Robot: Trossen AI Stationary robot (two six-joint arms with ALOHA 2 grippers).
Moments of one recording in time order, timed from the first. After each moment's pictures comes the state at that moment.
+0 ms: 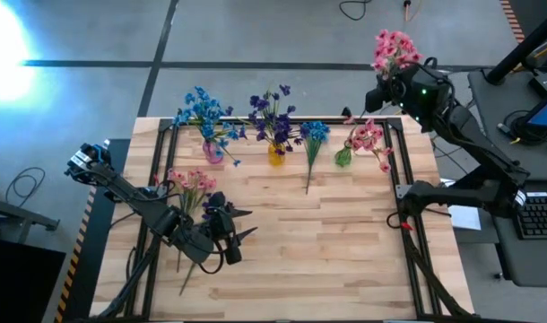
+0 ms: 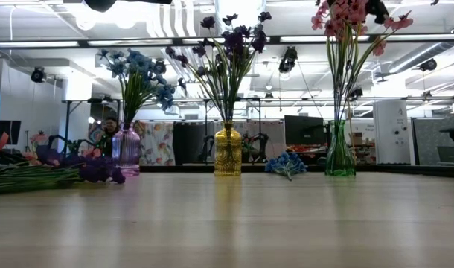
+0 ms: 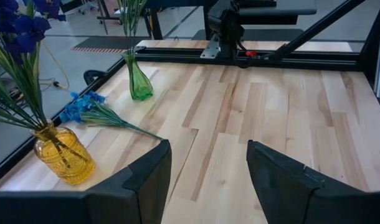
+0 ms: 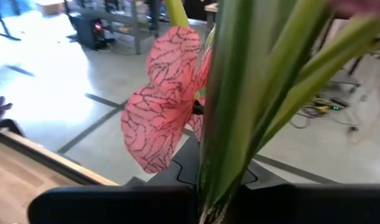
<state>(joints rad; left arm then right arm) -0.61 1.36 0.99 -0.20 -0.88 -0.39 -0.75 0.97 1.25 -0.54 0.36 0.06</state>
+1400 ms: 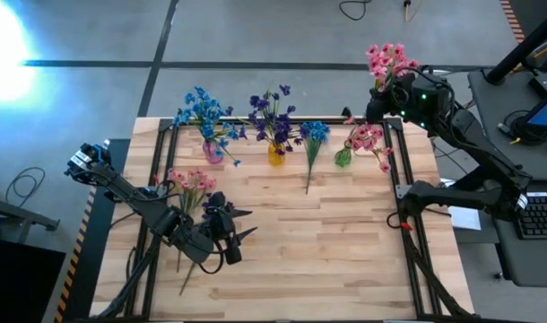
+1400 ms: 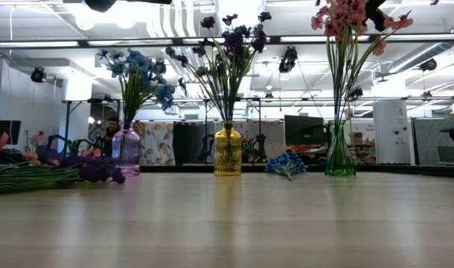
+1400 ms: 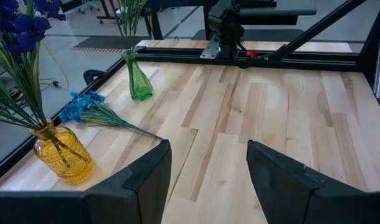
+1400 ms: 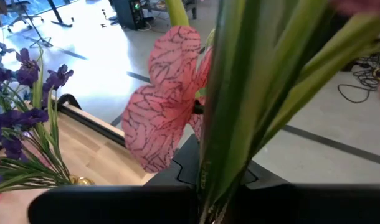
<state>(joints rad) -0.61 1.36 0.99 -0.20 -0.88 -0.39 -0.75 0.93 1.22 -0.64 0.17 0.17</state>
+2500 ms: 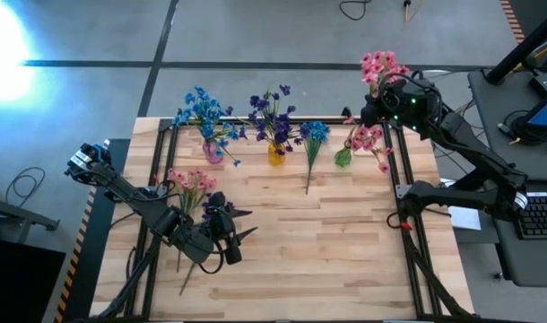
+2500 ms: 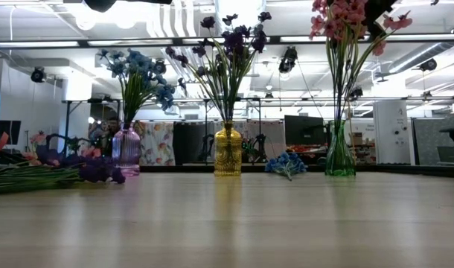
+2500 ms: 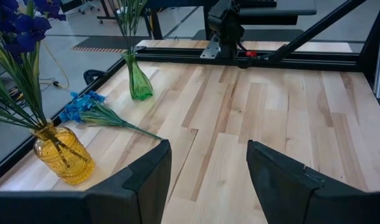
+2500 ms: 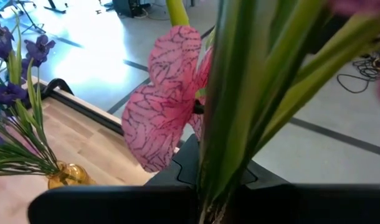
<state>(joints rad) -0.60 1.36 0.99 -0.20 -0.88 -0.39 -0.75 0.93 1.12 -0.59 0.18 0.17</state>
